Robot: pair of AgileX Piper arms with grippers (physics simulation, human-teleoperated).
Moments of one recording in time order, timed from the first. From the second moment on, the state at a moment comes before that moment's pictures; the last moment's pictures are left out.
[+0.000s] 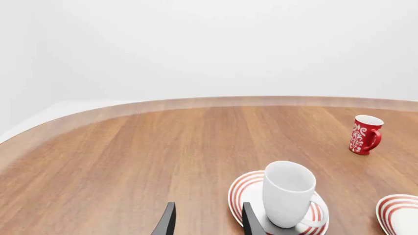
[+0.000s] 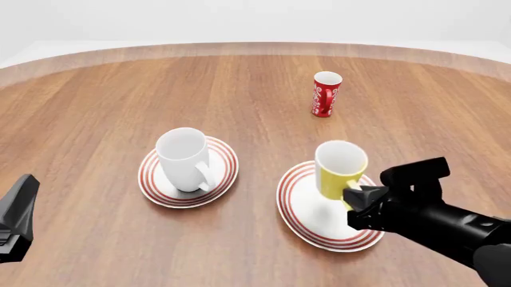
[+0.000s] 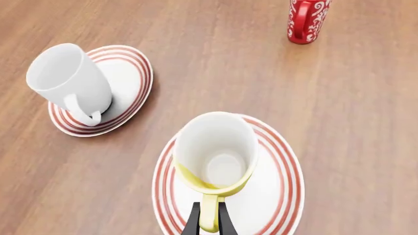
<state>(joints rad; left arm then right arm) 0.00 0.00 0.00 0.00 0.00 0.49 1.18 -0.23 -0.30 0.19</state>
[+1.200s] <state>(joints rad) 0.00 0.00 0.00 0.00 0.00 0.49 1.31 -0.21 -0.41 0.21</state>
